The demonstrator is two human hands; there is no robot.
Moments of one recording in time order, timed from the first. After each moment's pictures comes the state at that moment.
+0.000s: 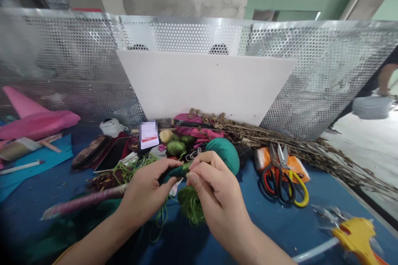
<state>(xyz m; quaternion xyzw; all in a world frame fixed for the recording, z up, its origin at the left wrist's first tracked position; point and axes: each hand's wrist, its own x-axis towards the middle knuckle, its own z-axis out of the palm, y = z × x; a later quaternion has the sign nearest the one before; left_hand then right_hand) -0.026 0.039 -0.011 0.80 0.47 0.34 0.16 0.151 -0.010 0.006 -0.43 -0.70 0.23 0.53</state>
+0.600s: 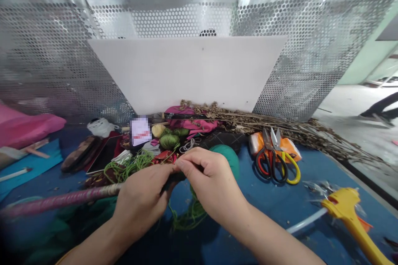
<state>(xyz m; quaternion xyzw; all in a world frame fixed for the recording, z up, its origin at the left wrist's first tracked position) -0.020 0.025 -0.020 0.89 0.34 0.30 -0.07 0.151 -0.002 0.010 -0.49 -0.61 0.38 0.50</state>
